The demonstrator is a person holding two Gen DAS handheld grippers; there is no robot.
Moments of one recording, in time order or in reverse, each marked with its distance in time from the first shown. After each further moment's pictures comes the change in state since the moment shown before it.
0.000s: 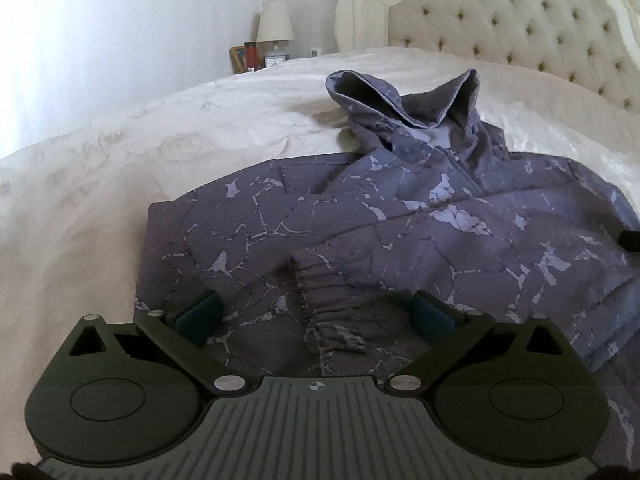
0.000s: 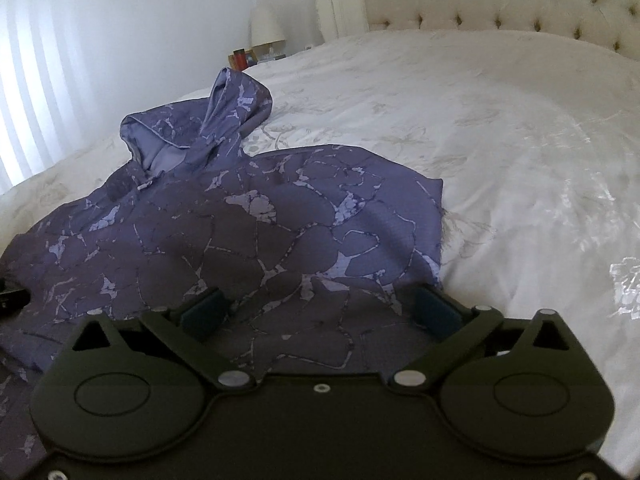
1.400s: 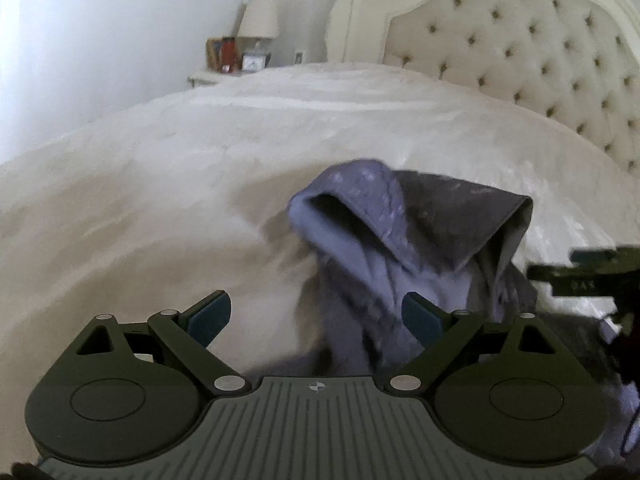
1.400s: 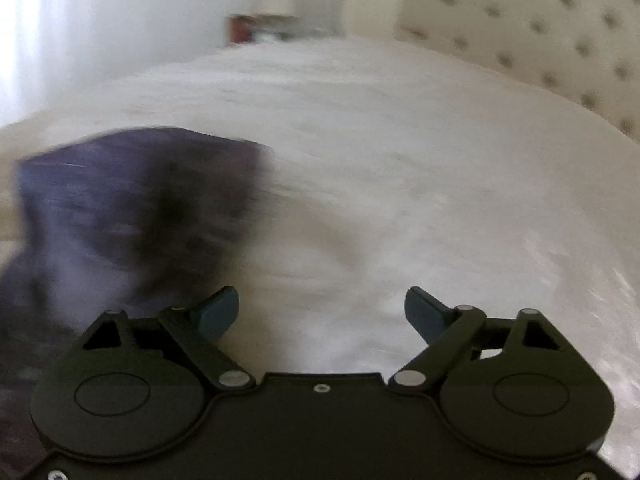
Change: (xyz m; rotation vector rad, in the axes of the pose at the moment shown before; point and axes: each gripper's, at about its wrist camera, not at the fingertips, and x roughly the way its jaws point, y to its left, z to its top) left arm 0.120 -0.010 0.160 -0.104 0.012 -0.120; right arm 0.161 0.036 0.160 -0.198 0.092 -0.192
